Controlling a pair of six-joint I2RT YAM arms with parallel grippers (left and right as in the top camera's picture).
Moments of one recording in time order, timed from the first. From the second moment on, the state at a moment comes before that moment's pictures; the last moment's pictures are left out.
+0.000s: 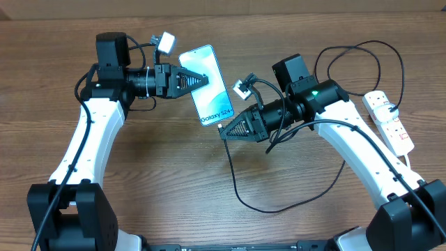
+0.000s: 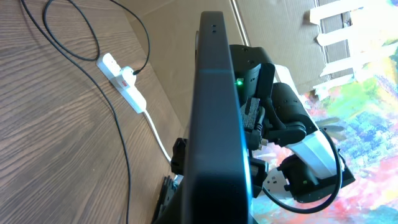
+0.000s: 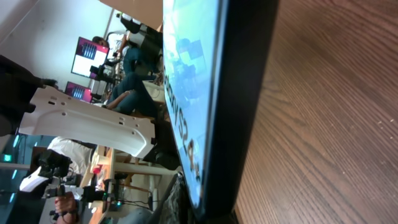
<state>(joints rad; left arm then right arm) -0.02 1.66 1.27 -0.31 1.51 -0.47 0.41 1.63 1.33 -0.89 -1.18 -0.11</state>
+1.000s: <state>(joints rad) -0.02 1.66 1.27 -0.31 1.51 -0.46 0.41 1.63 1.33 -0.88 -1.18 -0.05</state>
